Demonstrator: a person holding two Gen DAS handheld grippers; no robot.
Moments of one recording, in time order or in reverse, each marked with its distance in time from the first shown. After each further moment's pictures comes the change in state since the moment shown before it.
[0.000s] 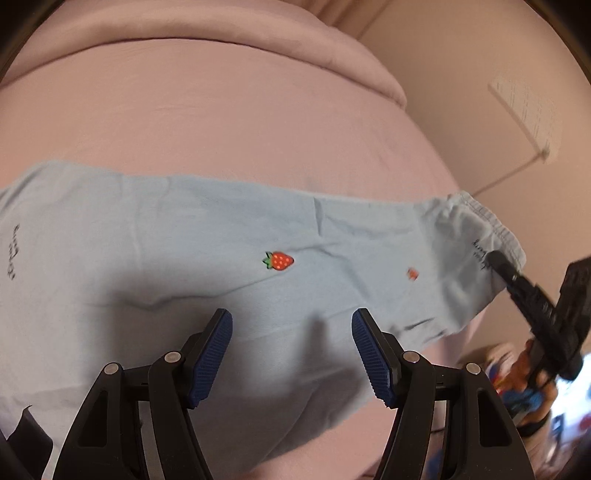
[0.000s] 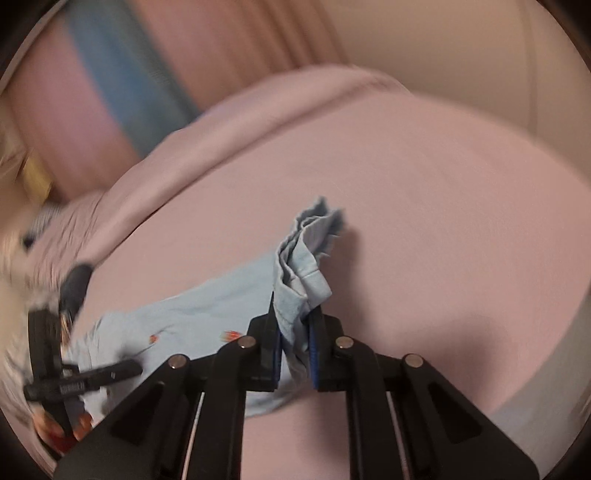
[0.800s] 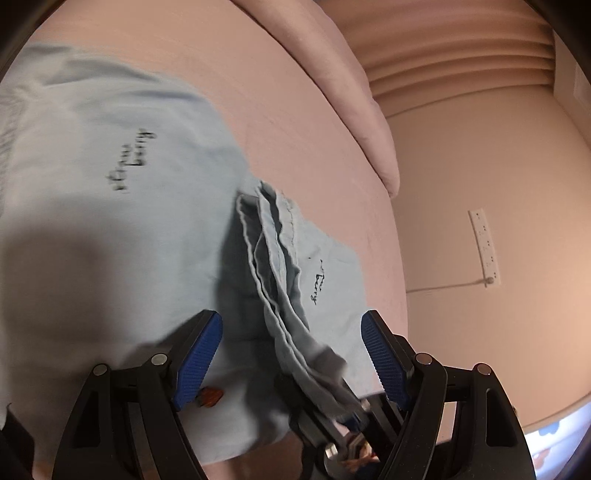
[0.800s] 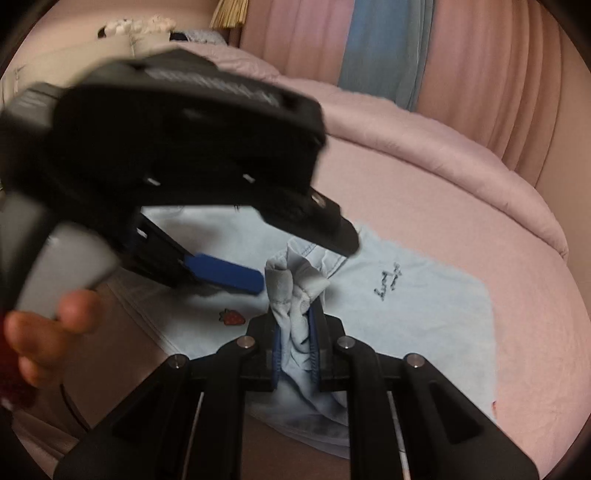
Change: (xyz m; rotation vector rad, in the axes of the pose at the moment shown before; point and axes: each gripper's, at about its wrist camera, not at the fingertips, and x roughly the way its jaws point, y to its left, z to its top) left arm -0.045 0.109 -0.026 -0.413 -0.116 -0.306; right arm 0.069 0.233 -0.120 -0.822 0.007 0.214
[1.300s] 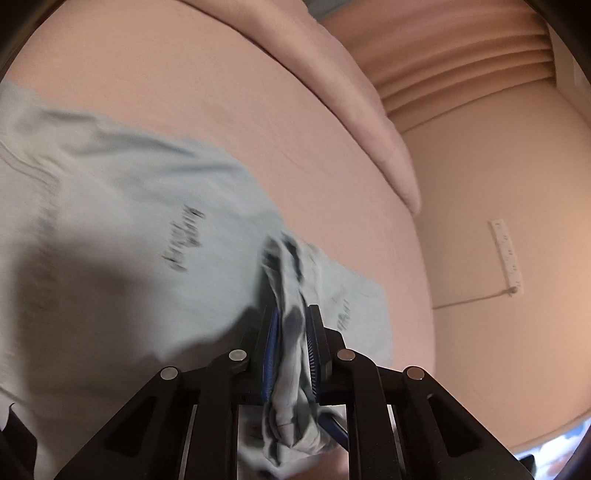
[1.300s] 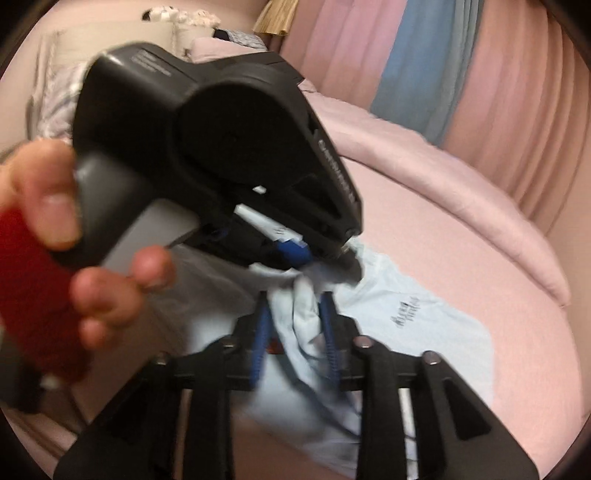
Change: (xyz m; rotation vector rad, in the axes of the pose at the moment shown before) left arm -0.020 0.008 0.017 0.047 -0.111 0.137; right arm 0.009 0.035 0.012 -0.145 -0.036 0.068
